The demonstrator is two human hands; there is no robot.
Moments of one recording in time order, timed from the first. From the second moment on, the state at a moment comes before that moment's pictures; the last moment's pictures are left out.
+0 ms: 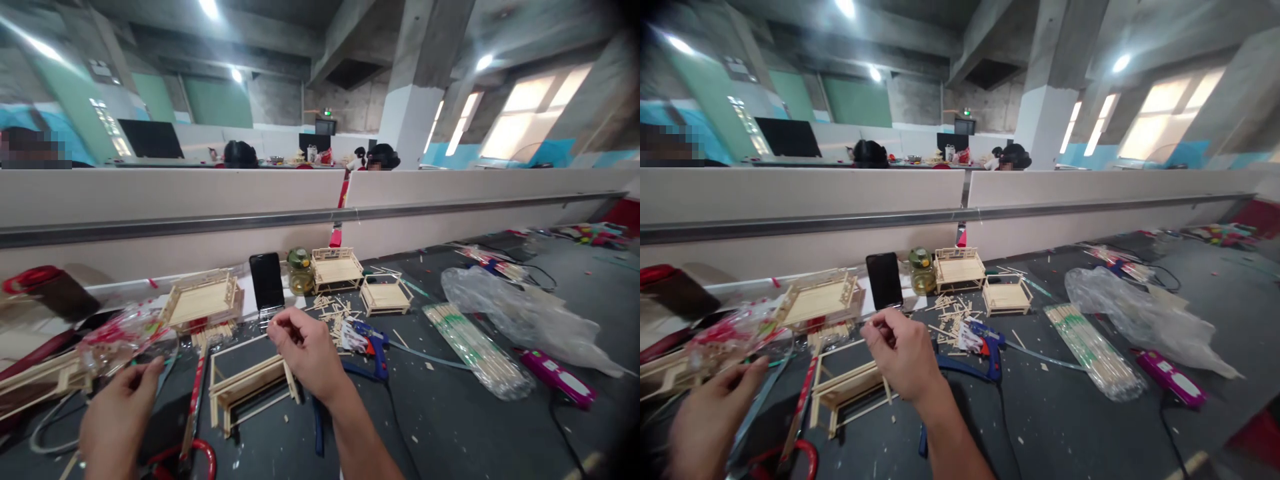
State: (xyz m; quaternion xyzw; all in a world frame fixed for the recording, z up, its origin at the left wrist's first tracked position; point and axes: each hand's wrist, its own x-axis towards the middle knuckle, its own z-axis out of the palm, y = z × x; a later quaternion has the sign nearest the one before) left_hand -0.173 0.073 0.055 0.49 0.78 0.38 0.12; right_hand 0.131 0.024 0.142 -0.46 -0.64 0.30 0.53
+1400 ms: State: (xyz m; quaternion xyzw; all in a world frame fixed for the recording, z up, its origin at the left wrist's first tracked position) left_hand -0.127 0.070 0.043 0.51 0.64 0.55 0.19; right_hand 0.136 0.030 0.117 -0.56 -0.60 0.22 0.53
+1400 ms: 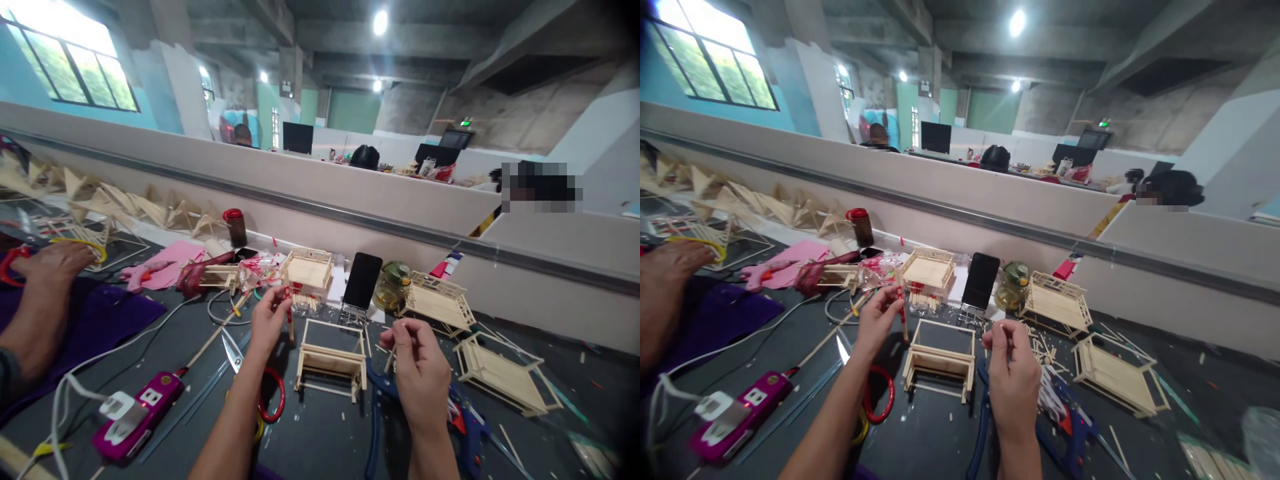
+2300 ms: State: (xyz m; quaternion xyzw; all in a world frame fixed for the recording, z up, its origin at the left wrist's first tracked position) left_hand -0.115 0.062 0.048 0.66 0.57 0.45 0.21; right_hand 0.123 0.029 0.114 -0.53 -0.59 0.27 0.54
